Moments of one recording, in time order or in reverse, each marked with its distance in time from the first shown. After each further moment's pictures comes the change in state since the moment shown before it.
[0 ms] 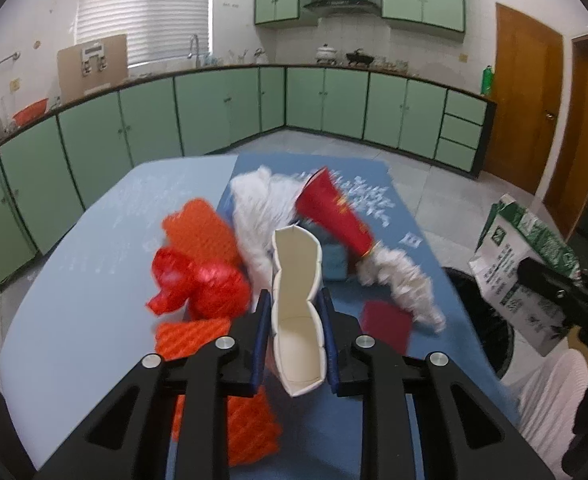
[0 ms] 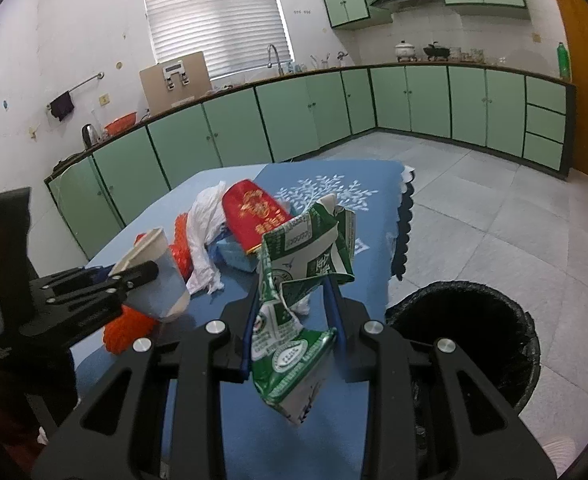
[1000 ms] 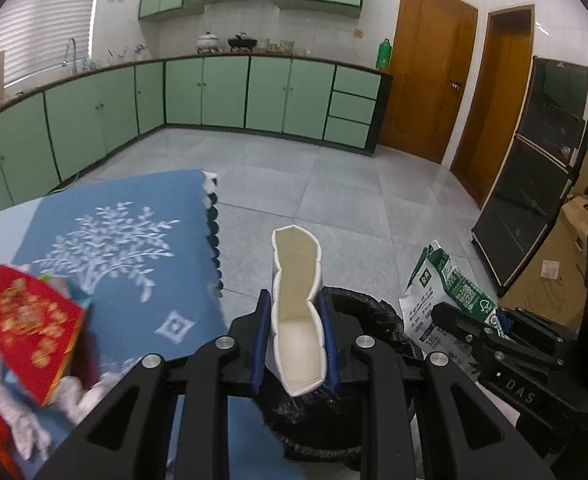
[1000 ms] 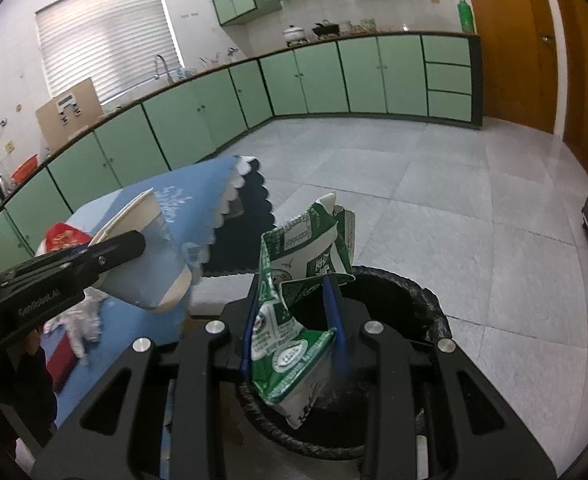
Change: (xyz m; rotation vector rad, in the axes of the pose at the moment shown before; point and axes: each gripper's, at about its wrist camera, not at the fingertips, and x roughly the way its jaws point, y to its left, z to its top) left arm 0.121 -0.187 0.061 0.155 0.063 -0.359; right arm 0.023 -0.182 -0.014 0.227 0.046 -0.281
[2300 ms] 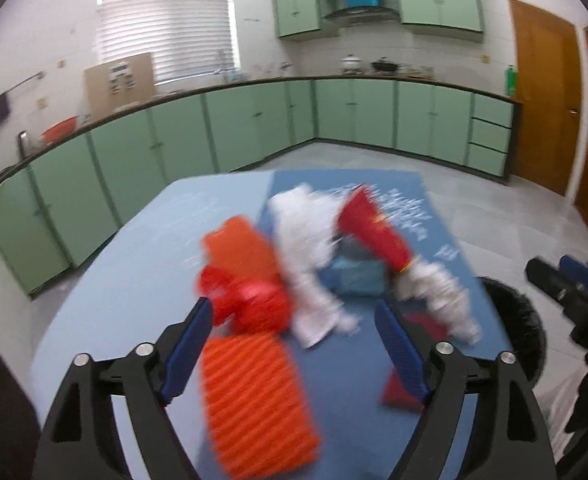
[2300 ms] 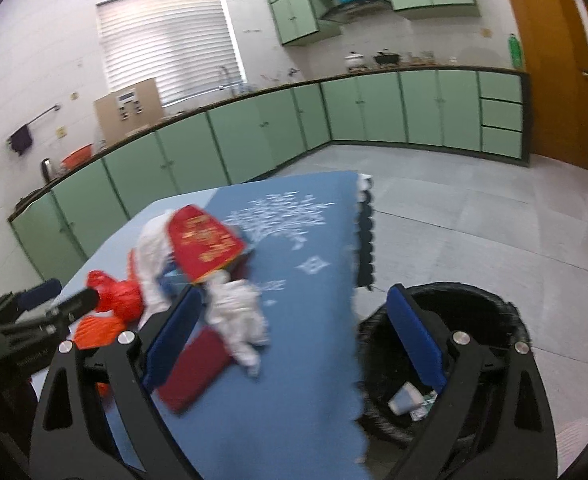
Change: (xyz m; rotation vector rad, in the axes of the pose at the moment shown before) left arm -0.174 0.130 -0.099 -0.163 -0.076 0.534; right arm -0.040 0.176 -0.033 -0.124 -0.107 0.179
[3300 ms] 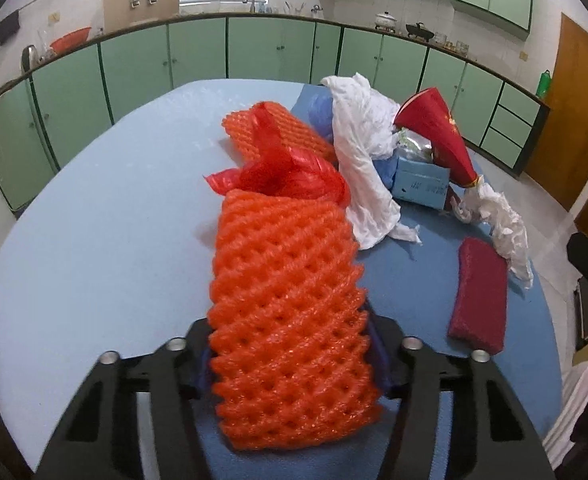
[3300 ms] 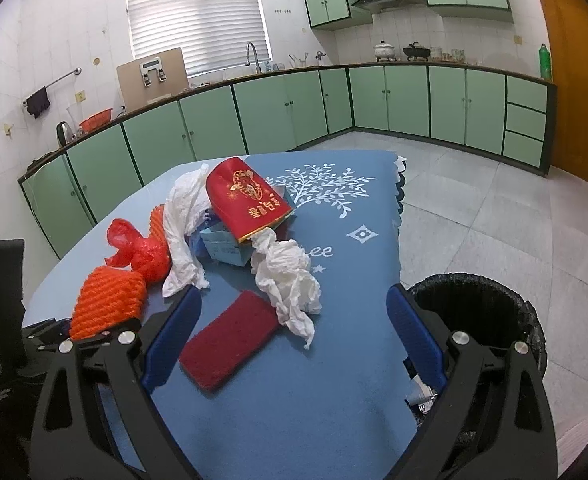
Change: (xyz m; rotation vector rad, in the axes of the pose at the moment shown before) left arm 0.040 0.036 -0.056 -0.156 0.205 -0.055; right arm 0.014 0.033 -0.020 -0.088 0.064 0.020
